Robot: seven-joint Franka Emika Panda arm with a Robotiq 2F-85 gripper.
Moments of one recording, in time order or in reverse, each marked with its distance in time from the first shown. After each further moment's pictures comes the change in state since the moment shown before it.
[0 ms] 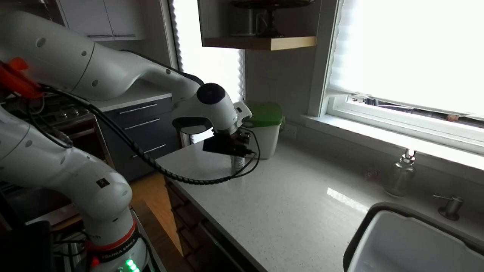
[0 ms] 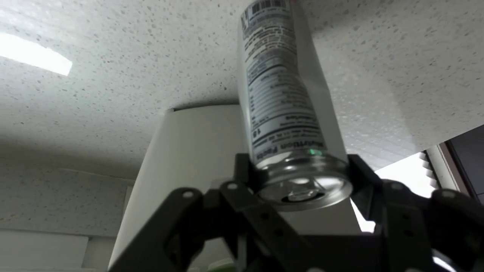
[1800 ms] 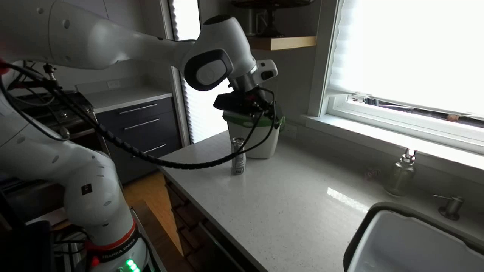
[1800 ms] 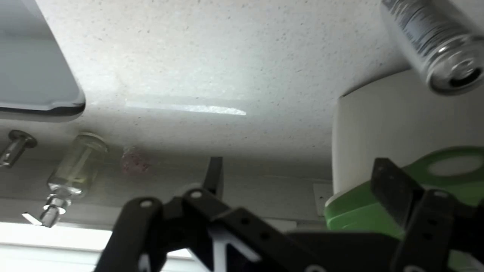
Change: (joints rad) arm -0.324 0.038 0.138 0.364 -0.581 -0.302 0.769
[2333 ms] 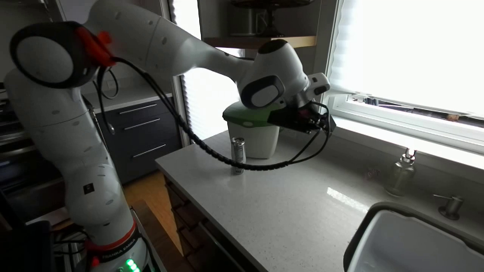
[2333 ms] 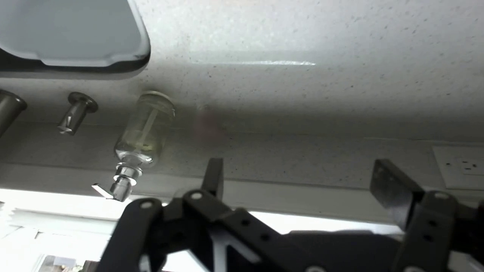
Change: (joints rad) arm 0.034 0.470 -0.134 0.294 0.206 0.292 -0.158
